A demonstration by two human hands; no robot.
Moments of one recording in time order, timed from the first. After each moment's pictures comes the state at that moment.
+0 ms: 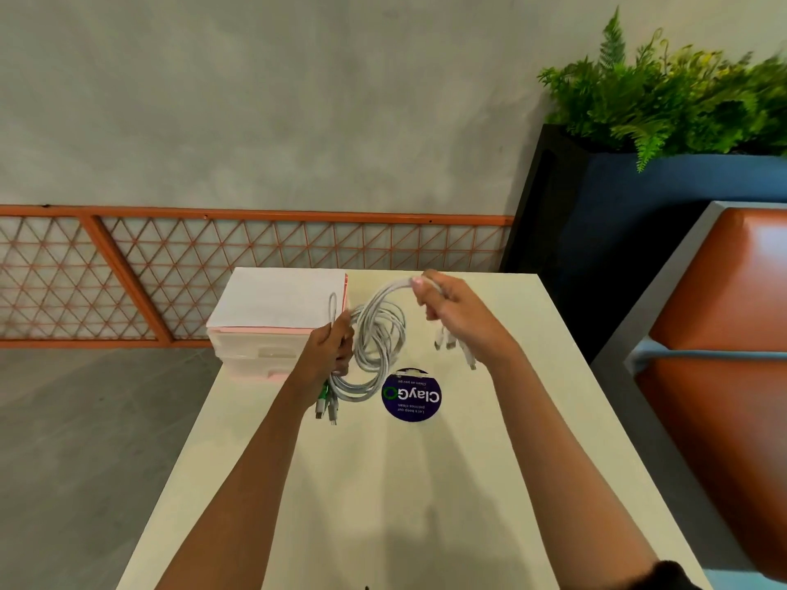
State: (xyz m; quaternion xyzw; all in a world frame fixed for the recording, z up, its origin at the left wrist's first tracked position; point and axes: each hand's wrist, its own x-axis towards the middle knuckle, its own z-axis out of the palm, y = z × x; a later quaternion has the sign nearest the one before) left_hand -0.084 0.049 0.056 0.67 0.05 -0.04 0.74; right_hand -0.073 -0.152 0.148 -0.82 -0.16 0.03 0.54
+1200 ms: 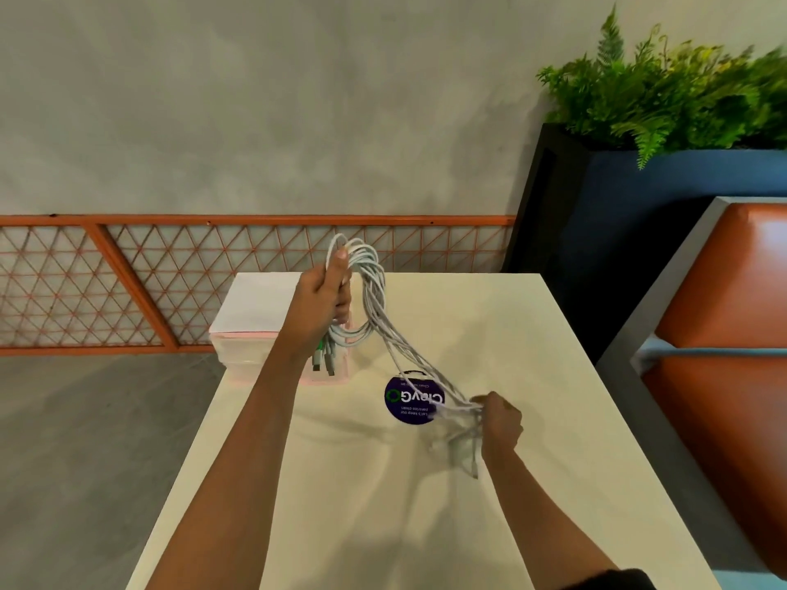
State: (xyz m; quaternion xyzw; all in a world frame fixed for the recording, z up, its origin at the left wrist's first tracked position) left_hand -0.080 0.041 0.144 0.70 -0.07 0.08 0.71; right_hand -0.103 -0.193 -0.022 -0.68 0.40 -0.01 0.62
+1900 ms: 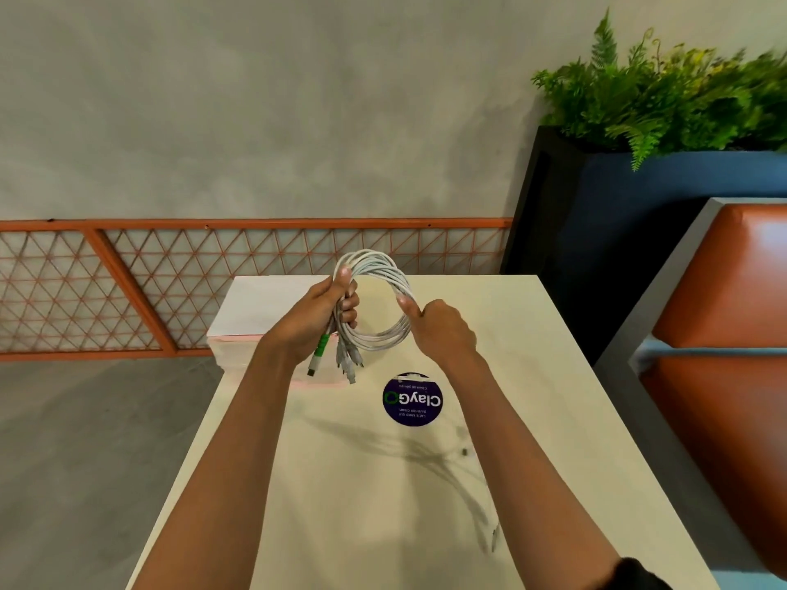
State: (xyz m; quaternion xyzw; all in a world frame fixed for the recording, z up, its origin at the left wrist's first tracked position) left_hand -0.070 0.051 0.135 0.69 -0.05 -0.07 0.72; right_hand -0.062 -0.126 0.120 -0.94 0.05 0.04 0.33
